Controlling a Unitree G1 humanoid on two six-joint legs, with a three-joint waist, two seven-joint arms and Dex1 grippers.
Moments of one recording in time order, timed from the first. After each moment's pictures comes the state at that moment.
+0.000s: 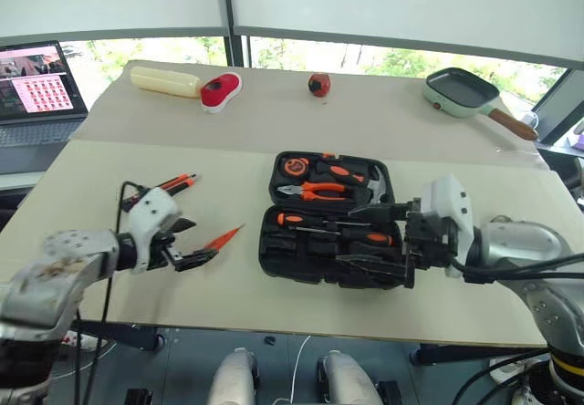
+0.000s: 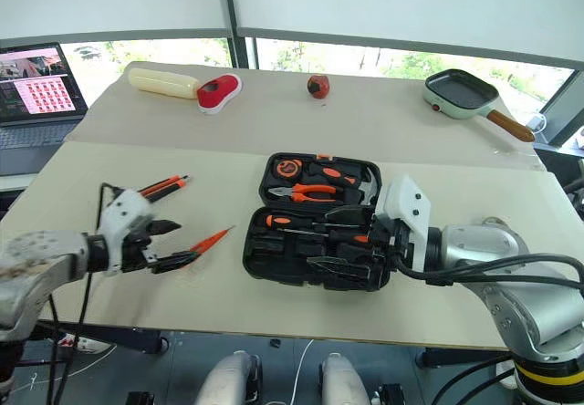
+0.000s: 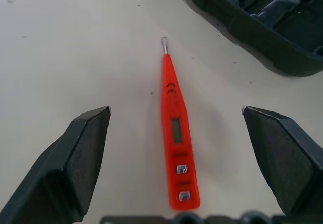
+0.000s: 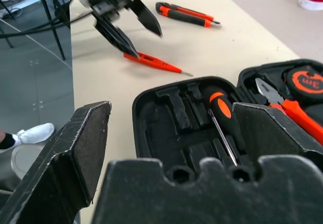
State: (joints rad) left arm -0.25 0.90 0.02 -0.35 -0.39 0.91 -0.85; right arm -0.25 -0.79 -0.12 -0.71 0.73 0.81 0.83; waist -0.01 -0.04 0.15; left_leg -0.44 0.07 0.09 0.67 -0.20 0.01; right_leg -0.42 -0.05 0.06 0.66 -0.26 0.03
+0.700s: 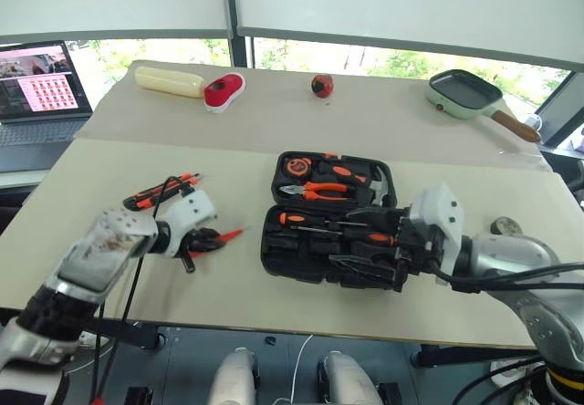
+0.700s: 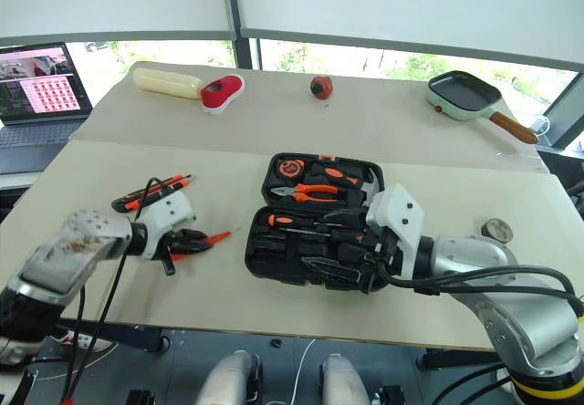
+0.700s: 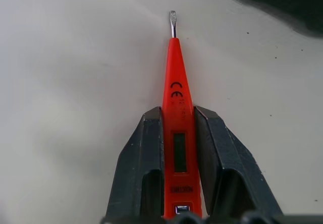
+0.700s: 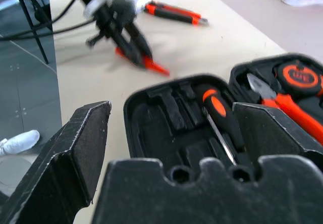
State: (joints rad) left arm -0.52 0.94 -0.23 0.04 -0.21 0.60 -1.03; right arm -0.15 -0.80 -0.13 -0.75 0.73 0.81 0.73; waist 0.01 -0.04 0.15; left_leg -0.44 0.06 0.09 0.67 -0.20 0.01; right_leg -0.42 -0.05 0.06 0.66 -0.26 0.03
